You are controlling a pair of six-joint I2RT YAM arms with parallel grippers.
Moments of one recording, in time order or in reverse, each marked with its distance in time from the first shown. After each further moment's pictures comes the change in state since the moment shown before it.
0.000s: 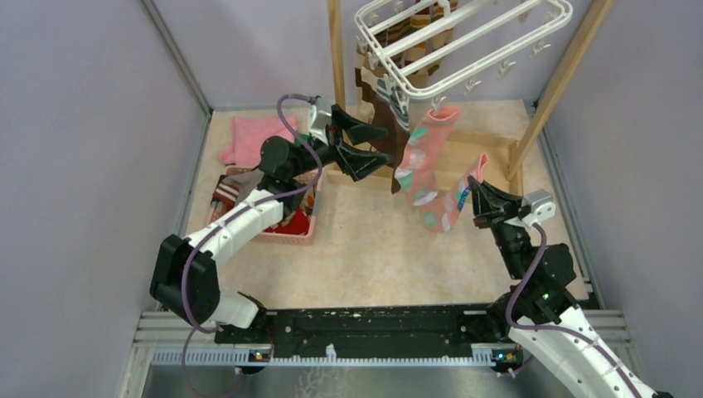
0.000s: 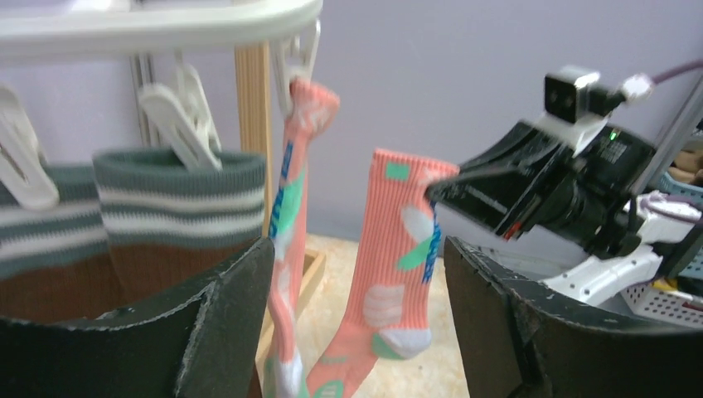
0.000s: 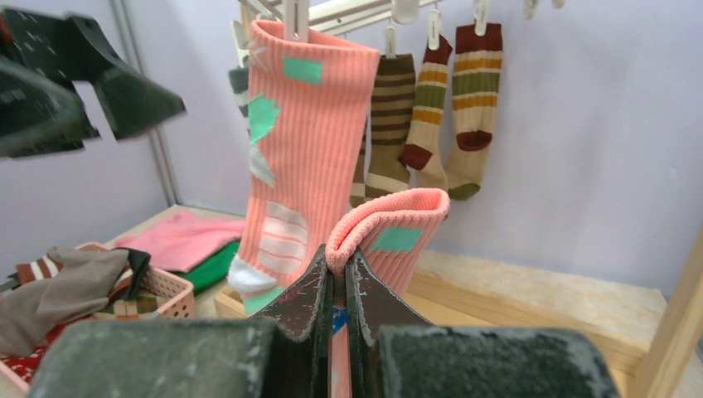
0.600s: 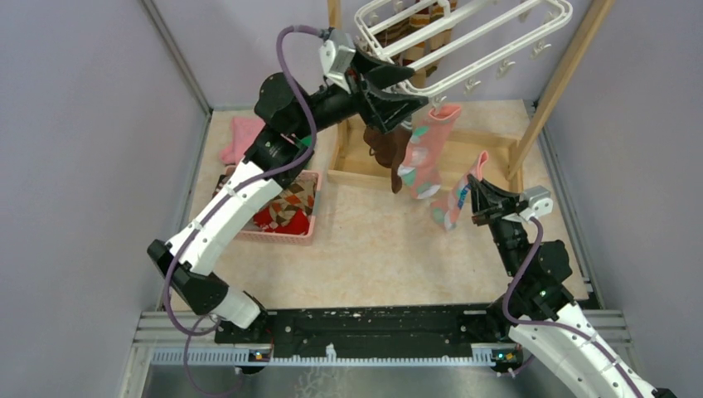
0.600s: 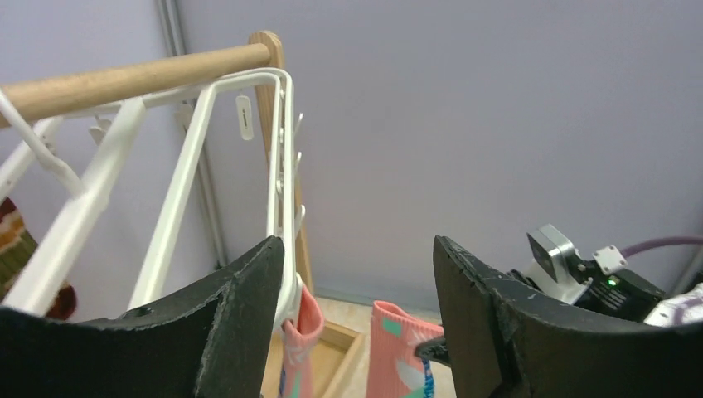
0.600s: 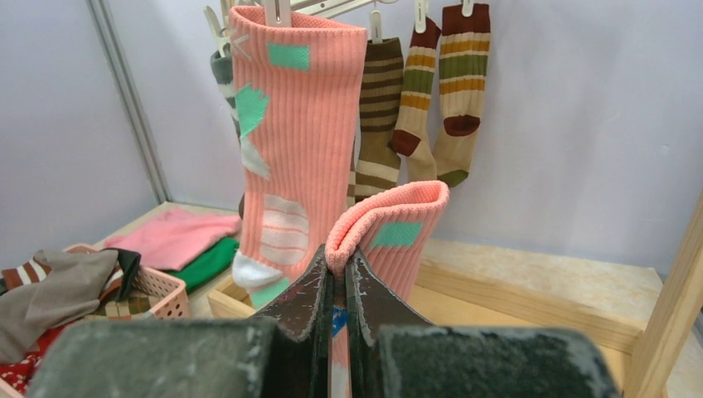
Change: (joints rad) left arm -0.158 0.072 0.690 -0.652 -0.215 0.216; right arm 0.000 0.032 -0.004 0.008 0.052 0.017
